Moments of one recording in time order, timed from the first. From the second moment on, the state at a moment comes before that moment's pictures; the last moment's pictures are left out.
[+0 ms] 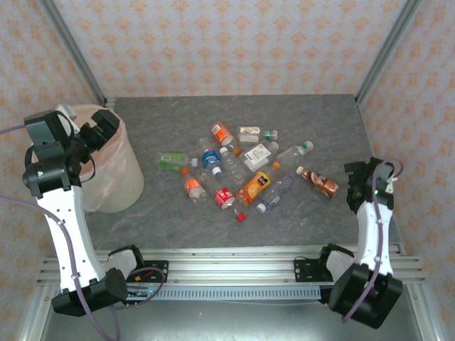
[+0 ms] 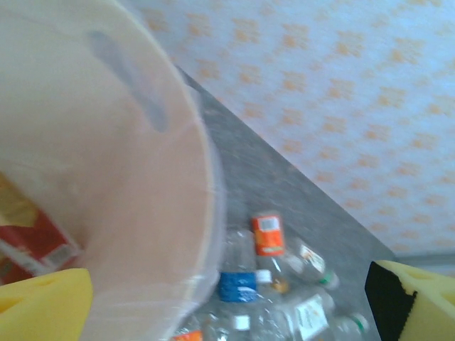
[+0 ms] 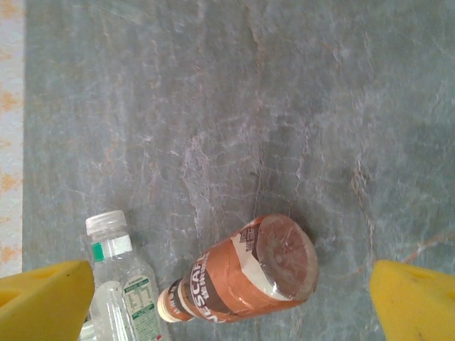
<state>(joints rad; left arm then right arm) 0.41 1.06 1.48 -0.99 0.42 -0.57 -0.43 0.97 0.73 -0.66 -0.08 1.06</state>
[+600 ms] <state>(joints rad) -0.16 1.08 1.37 -0.79 0.31 -0.70 -0.31 1.37 0.84 -0.62 -0.30 1.49</state>
